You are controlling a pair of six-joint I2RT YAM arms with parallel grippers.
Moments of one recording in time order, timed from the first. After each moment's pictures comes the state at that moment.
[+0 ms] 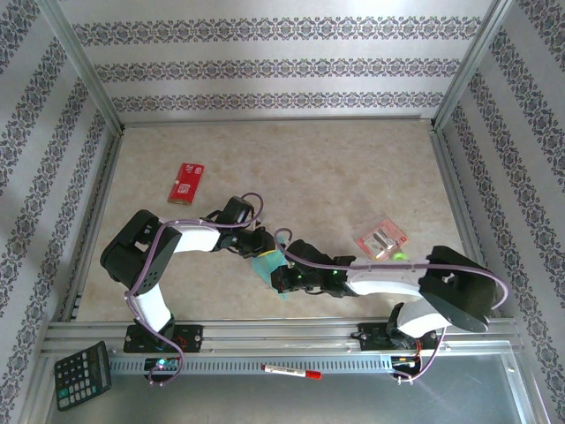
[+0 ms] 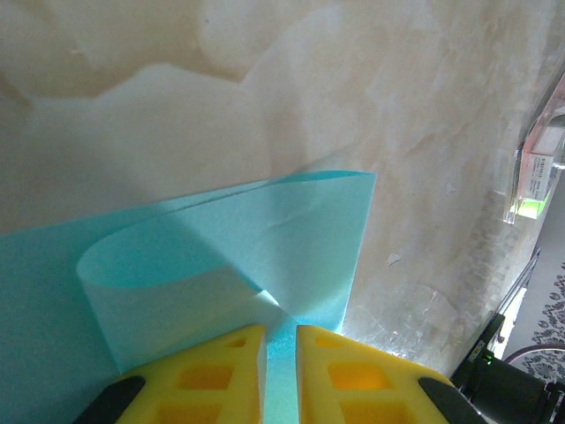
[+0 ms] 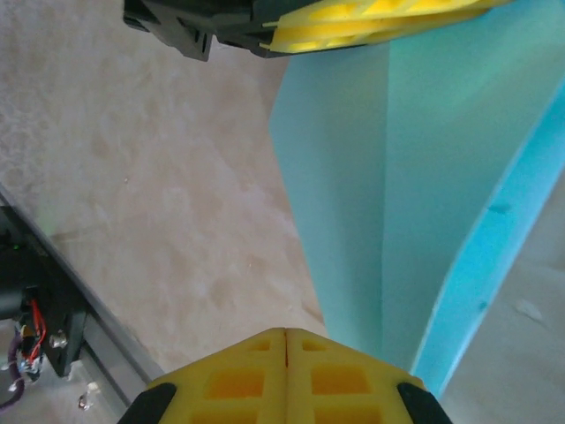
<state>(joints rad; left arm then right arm) -0.53 1.76 0.76 0.01 0.58 -0.82 1.06 1.45 0.57 0.07 -0.19 0.91</state>
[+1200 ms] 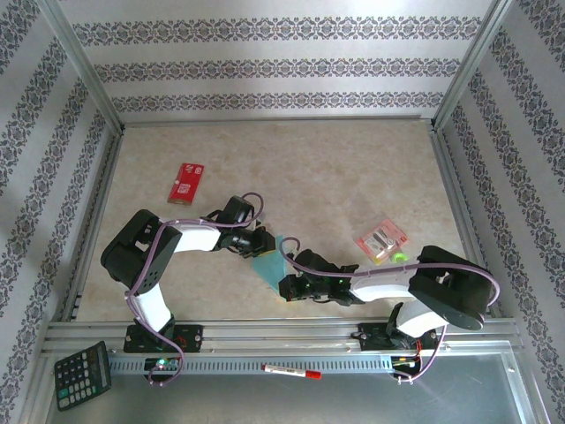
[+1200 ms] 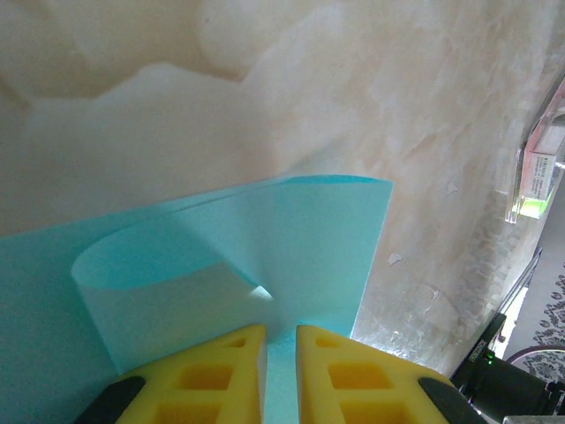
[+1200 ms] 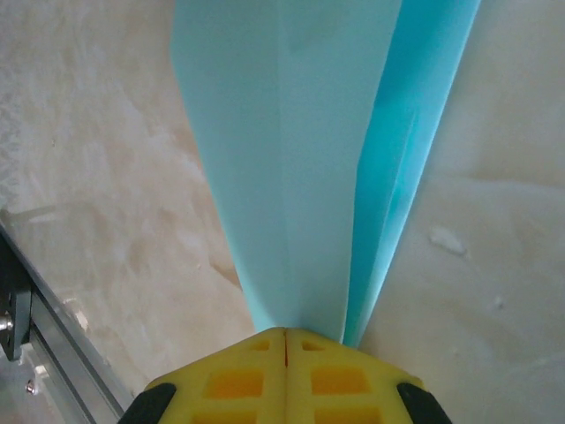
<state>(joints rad) -0.53 1.76 0.77 0.00 0.59 -0.81 1.06 1.46 0.41 0.22 -0.21 0.95</state>
